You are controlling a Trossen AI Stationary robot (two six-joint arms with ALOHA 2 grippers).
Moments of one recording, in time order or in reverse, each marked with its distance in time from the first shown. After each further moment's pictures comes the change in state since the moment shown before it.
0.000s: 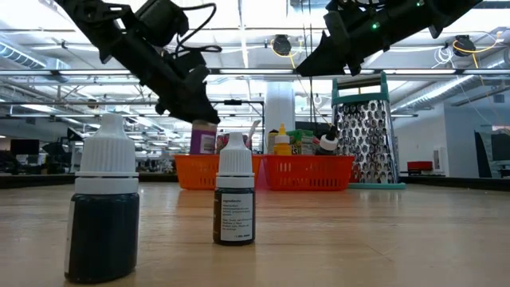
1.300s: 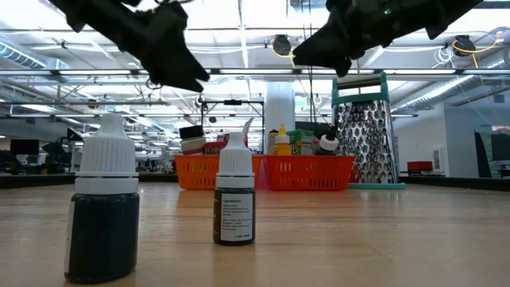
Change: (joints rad) left arm -0.142 -0.213 0.000 -0.138 0.049 0.097; right arm 0.033 0.003 0.000 0.016 -0.326 0.064
